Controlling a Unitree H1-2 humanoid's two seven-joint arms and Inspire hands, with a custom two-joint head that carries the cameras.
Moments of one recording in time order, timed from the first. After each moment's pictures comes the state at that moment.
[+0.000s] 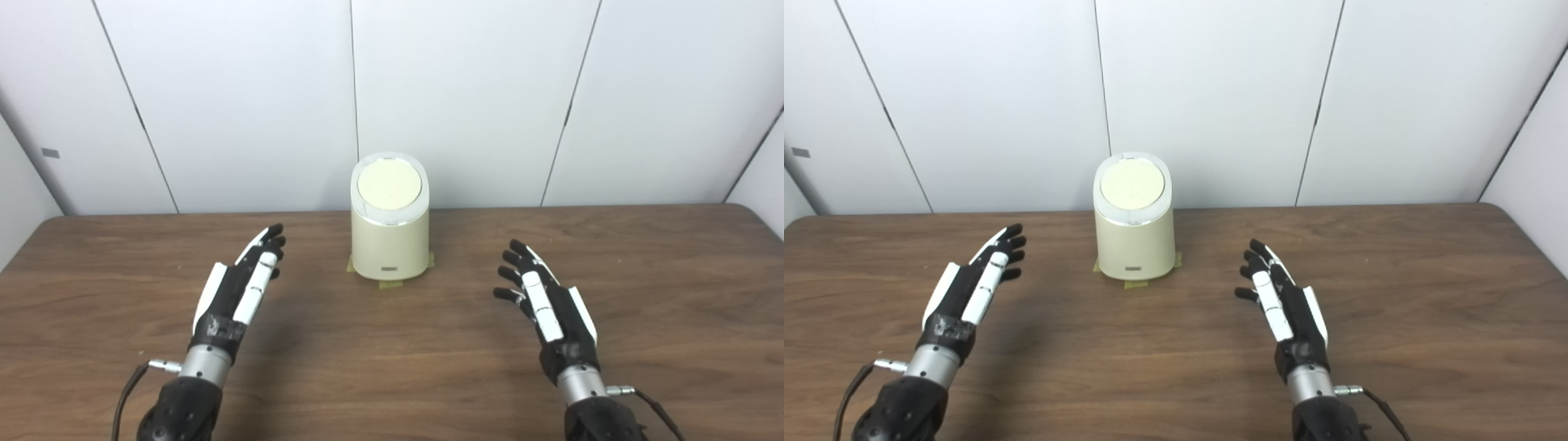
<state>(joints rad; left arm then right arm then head) -0.11 0.06 0.11 -0.26 0.20 0.31 -0.24 -0.06 0.01 -0.04 -0.22 -0.01 0.23 -0.03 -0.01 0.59</state>
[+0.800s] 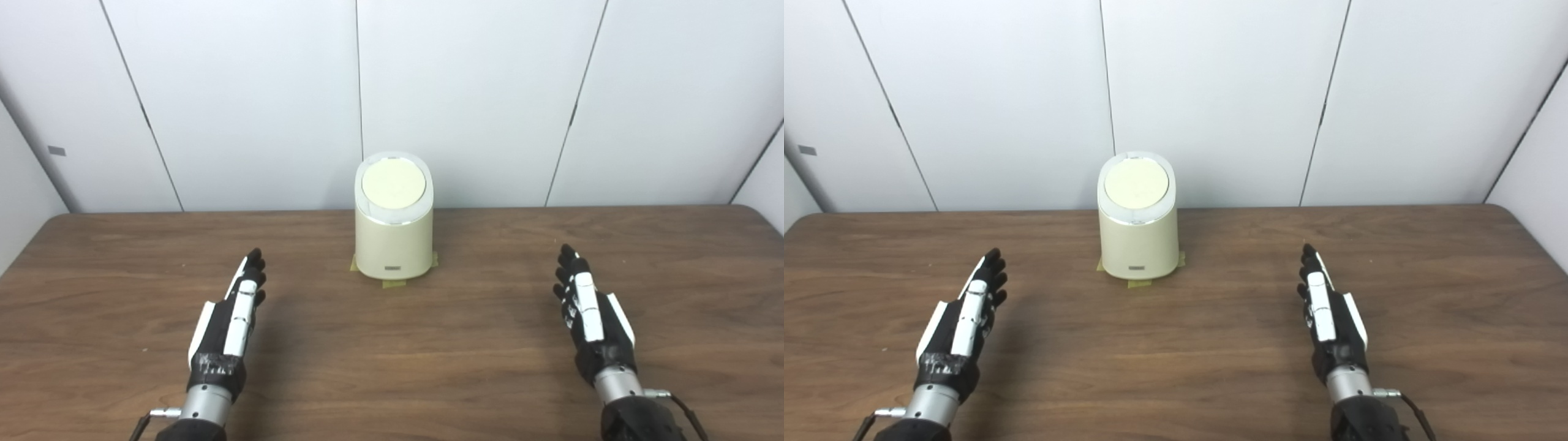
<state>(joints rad) -0.03 0.03 0.10 -0.33 0.03 0.30 -0.11 -0.07 -0.08 -0.12 -0.13 0.09 0.21 -0.01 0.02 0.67</state>
